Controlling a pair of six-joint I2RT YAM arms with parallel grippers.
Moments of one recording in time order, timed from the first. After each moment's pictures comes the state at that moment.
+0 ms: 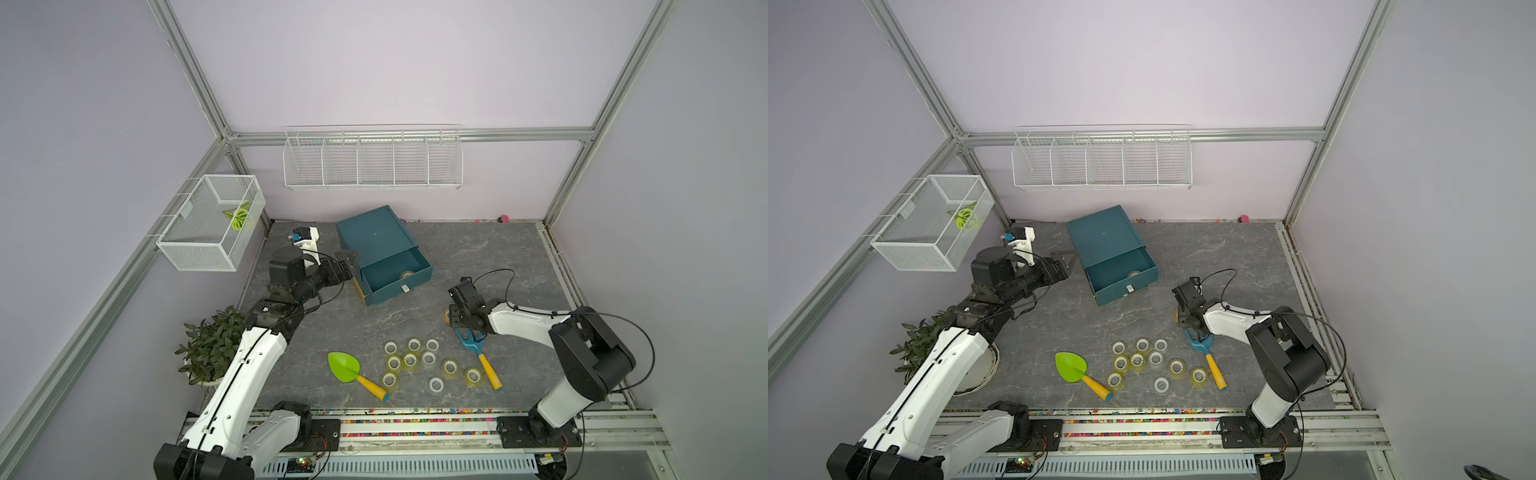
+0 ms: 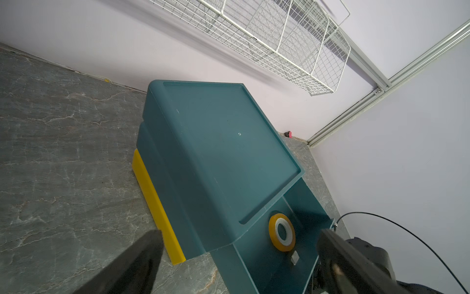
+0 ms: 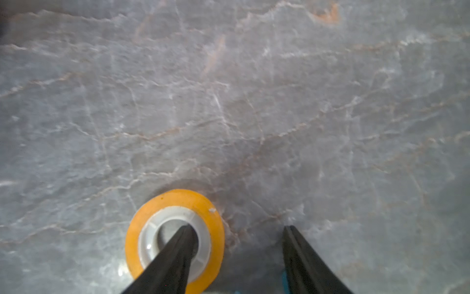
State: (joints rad) left arm -0.24 1.04 0.96 -0.26 0.30 -0.49; right arm 0.57 1.65 0.82 -0.31 0.27 0.51
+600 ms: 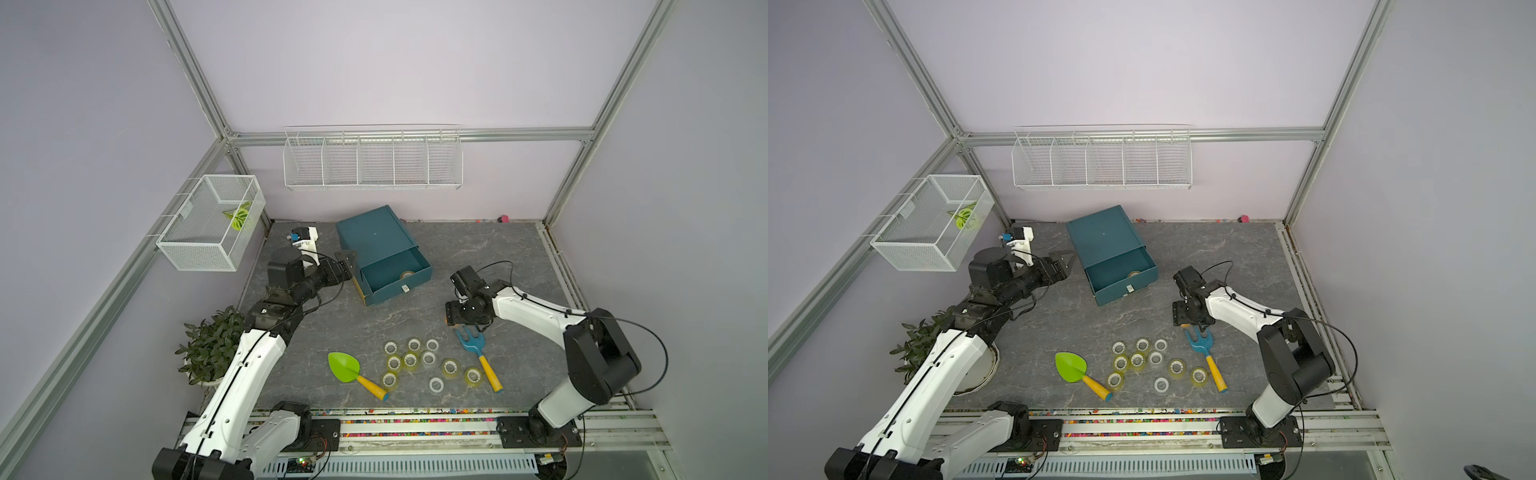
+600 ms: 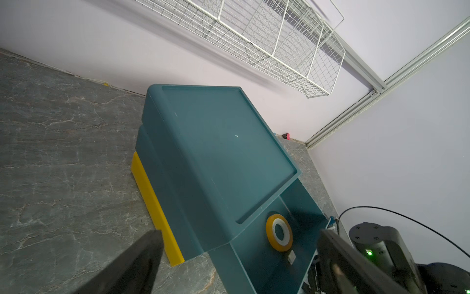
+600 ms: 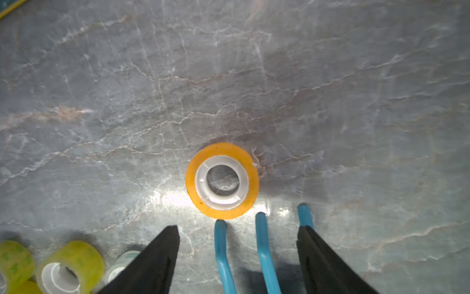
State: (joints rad) left arm -0.24 1.02 0.96 -0.26 0.30 -0.49; right arm 0.54 1.65 1.04 -0.68 0.05 0.45
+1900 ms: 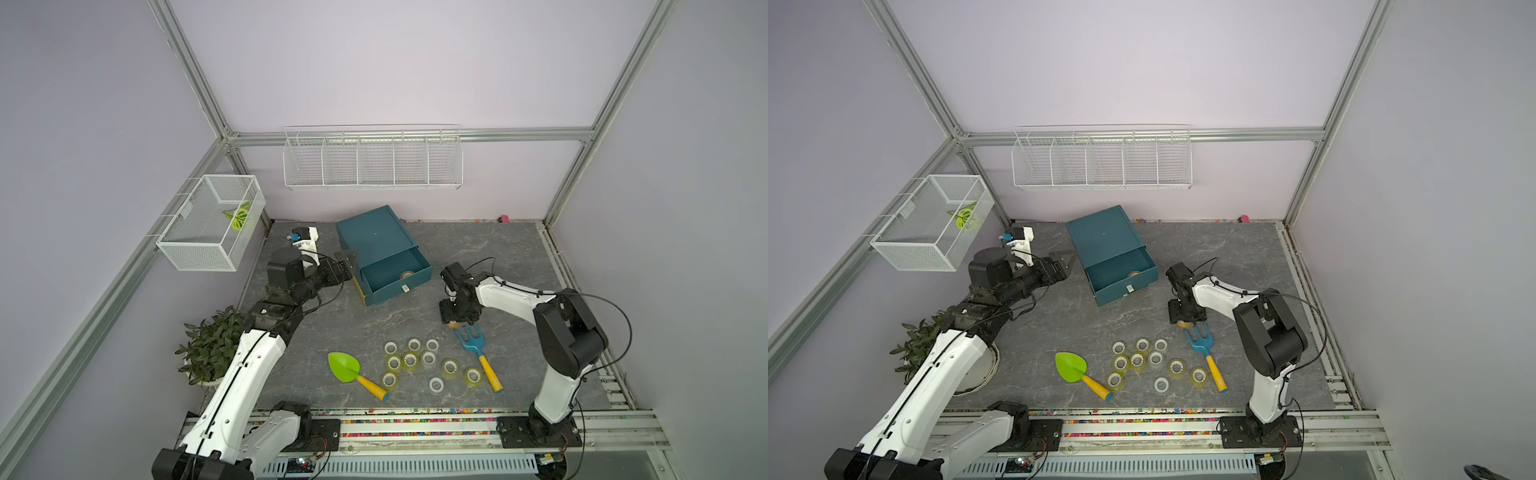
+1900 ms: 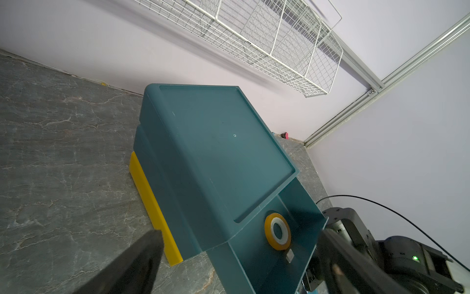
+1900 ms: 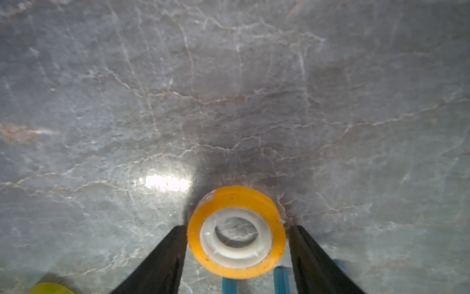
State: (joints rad) left arm -0.24 1.02 0.96 -0.26 0.30 -0.49; right arm 0.53 1.84 1.16 -0.71 0.01 0.40
